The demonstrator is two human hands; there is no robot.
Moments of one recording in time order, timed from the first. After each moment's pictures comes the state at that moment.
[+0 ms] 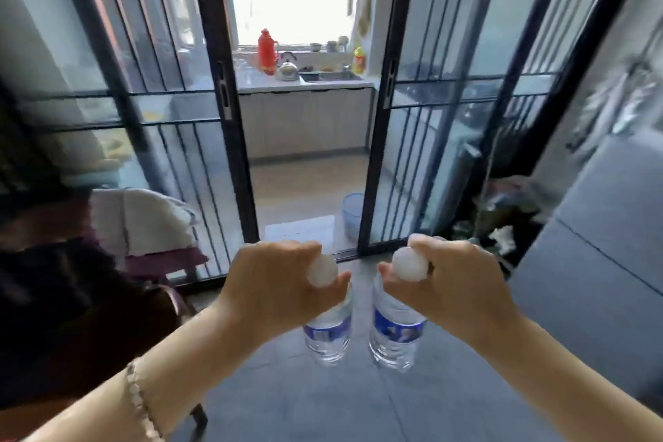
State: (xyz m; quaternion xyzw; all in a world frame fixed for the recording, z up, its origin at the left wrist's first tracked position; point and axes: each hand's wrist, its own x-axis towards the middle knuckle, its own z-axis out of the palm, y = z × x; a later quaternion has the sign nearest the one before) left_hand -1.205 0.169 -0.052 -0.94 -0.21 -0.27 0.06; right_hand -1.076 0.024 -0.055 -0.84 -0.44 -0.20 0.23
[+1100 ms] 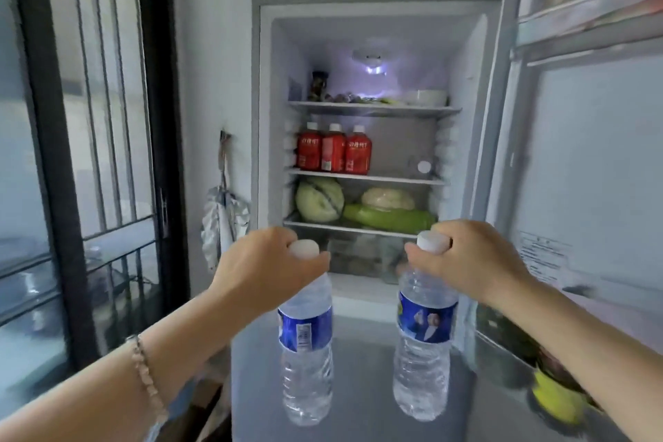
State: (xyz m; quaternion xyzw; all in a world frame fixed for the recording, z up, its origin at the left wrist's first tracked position) left_hand -0.327 -0.079 0.088 -0.90 0.22 -0.24 -0.28; right_hand -0.414 -0.292 0.103 -0.93 0.10 -0.34 0.11
